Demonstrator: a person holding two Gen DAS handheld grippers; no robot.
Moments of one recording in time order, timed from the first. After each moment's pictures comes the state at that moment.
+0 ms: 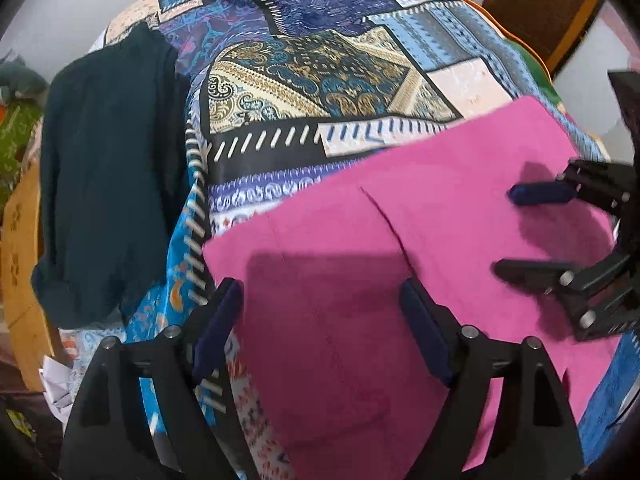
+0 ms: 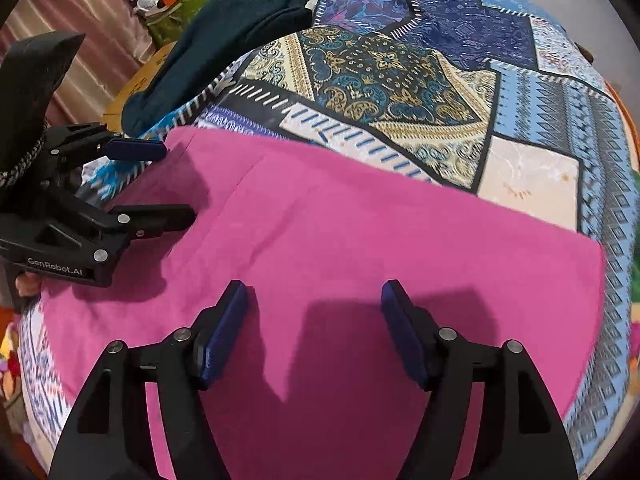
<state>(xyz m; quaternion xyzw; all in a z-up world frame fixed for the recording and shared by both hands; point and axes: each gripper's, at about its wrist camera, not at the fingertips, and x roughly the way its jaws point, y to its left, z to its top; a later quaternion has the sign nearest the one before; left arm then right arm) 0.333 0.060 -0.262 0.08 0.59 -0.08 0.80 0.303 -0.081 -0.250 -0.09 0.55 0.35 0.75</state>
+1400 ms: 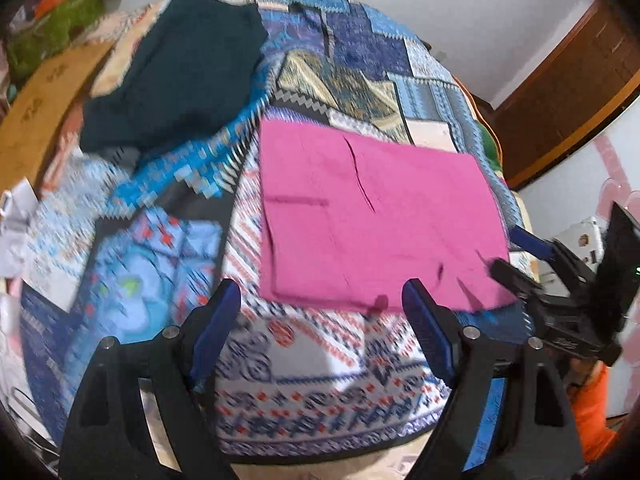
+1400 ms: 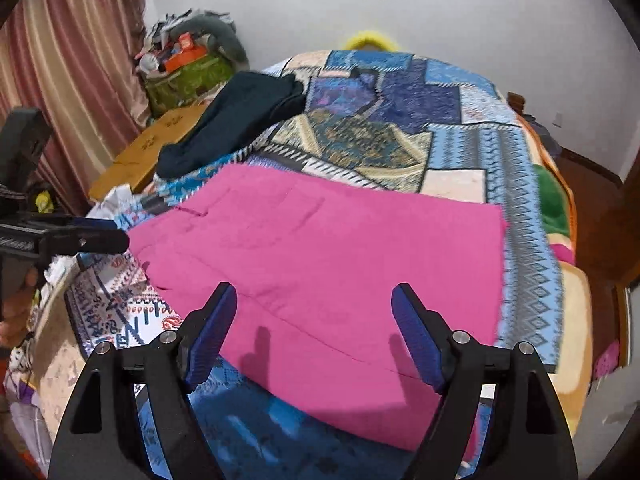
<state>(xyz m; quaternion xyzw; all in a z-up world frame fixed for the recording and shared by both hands) 0.192 0.087 -0.199 -0.15 0.54 -0.04 0.82 0.194 -0.129 -0.183 -0.06 0.43 0.30 0.85</state>
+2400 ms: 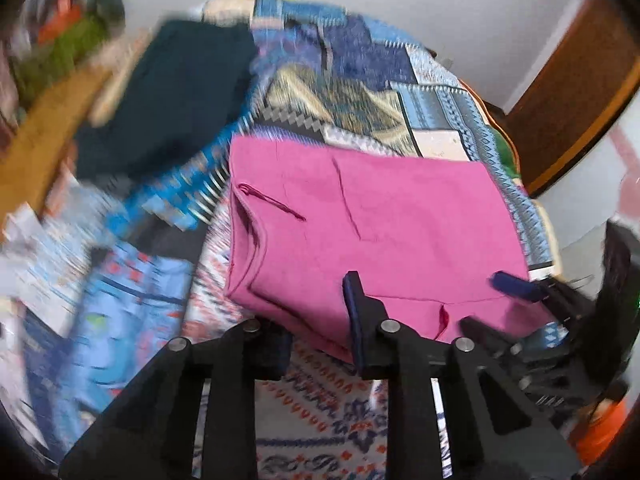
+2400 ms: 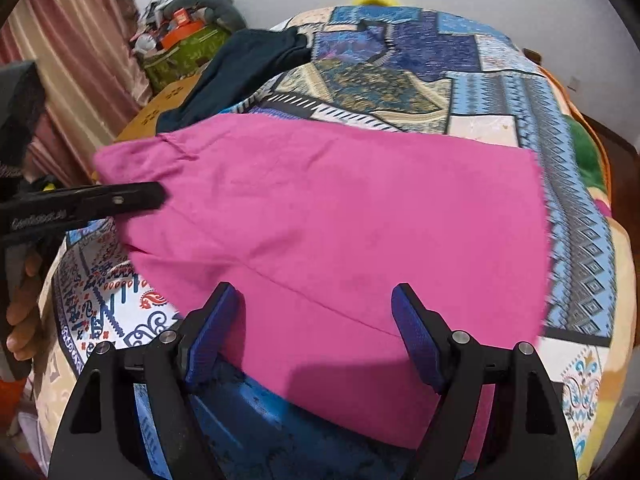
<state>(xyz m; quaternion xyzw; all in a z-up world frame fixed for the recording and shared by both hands) 0.210 0.058 -0.204 -0.08 0.49 0.00 0.87 0.191 -0.126 -0.215 -0.03 0.49 0.31 0.82</state>
